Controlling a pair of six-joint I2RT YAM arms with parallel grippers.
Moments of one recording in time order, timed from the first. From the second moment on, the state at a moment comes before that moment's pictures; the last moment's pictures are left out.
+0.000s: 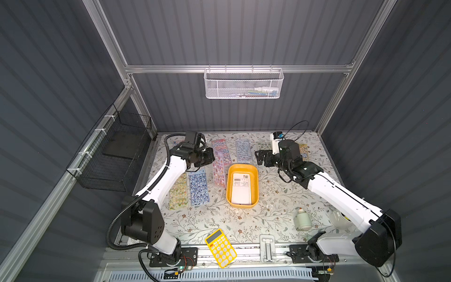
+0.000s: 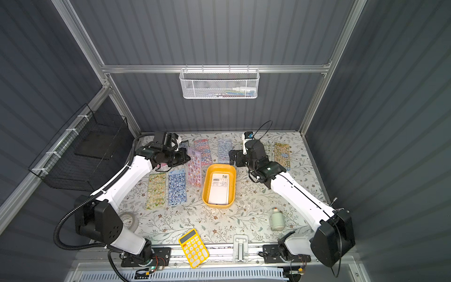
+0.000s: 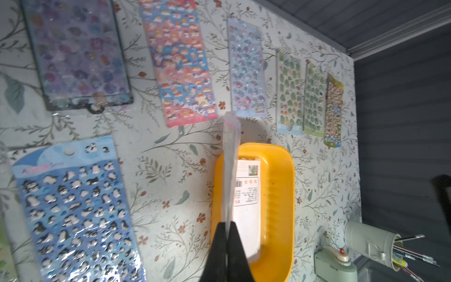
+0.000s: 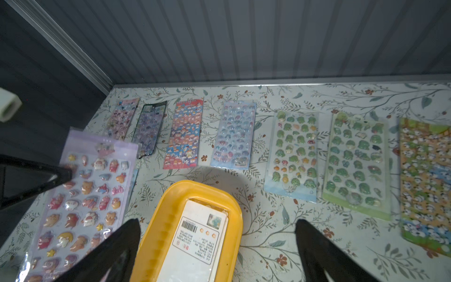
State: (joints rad) left arm -0.30 1.55 1.36 -0.72 0.32 -0.48; right arm 0.53 1.33 1.13 -0.30 0.11 0.34
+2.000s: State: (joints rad) left arm -0.38 1.78 1.17 -0.53 0.28 -0.63; right arm 0.49 1.56 1.21 -0.45 -0.14 0.38
